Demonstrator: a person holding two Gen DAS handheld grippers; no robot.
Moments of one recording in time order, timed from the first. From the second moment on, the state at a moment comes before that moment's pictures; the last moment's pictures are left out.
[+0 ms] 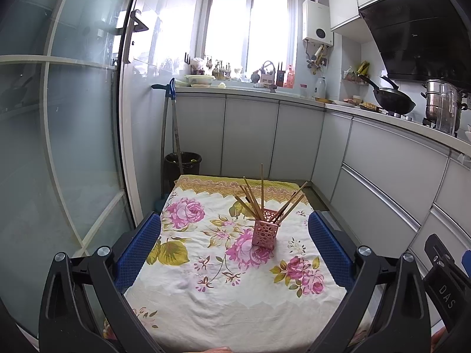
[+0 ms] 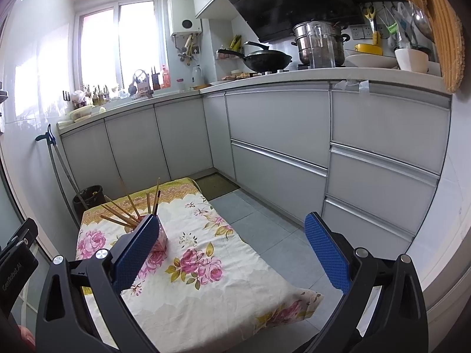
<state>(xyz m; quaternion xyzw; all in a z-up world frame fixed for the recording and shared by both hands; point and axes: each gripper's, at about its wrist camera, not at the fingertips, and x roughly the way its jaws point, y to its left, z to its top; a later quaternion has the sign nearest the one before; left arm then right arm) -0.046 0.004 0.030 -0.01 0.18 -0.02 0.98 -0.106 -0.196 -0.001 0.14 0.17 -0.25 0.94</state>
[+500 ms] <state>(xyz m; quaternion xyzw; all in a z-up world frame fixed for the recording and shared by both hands) -0.046 0.000 0.032 0.00 0.18 -0.02 0.98 -0.109 -0.195 0.000 0.14 0.17 -0.24 0.94</state>
